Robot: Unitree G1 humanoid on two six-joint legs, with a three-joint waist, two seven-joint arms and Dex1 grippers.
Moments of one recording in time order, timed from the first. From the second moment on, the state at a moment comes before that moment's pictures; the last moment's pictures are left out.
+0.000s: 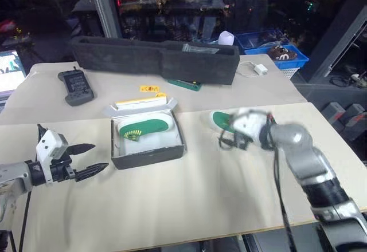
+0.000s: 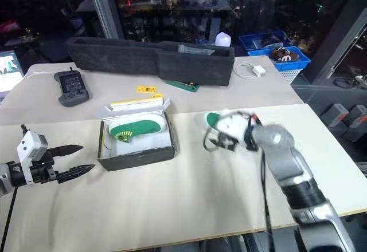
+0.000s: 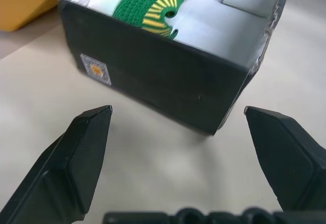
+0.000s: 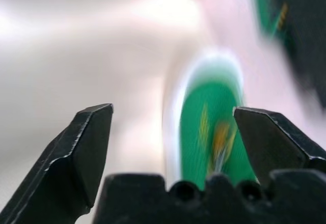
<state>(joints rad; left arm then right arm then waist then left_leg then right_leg) 0.02 0.92 0.40 -0.03 -0.49 0.37 -1.15 -0.76 -0.57 0.13 -0.13 0.04 0.46 0.93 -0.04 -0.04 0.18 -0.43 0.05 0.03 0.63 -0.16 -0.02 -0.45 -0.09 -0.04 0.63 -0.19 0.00</state>
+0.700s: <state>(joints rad) 0.06 0.92 0.42 -0.05 -0.48 0.37 -1.13 -1.07 -0.22 0.53 0.50 -0.10 0.04 1.04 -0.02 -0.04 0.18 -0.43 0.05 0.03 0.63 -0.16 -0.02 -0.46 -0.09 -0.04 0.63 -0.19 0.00</state>
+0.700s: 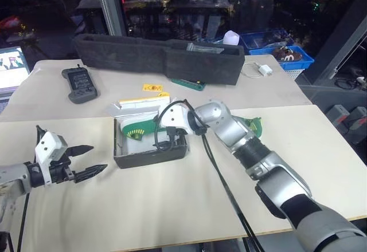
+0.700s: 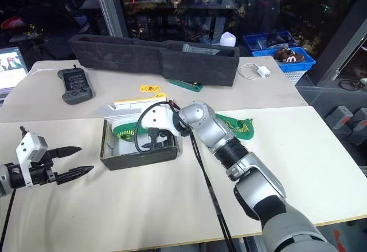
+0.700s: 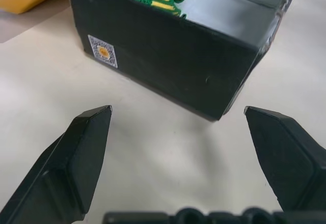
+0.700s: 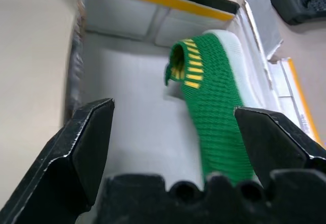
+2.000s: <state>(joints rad) 0.16 0.91 0.49 -0.12 -0.51 0.37 -1.08 -1.18 -0.16 0.47 0.89 -0.26 -0.23 0.98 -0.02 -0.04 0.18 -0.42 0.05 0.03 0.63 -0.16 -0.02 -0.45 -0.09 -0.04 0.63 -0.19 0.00</state>
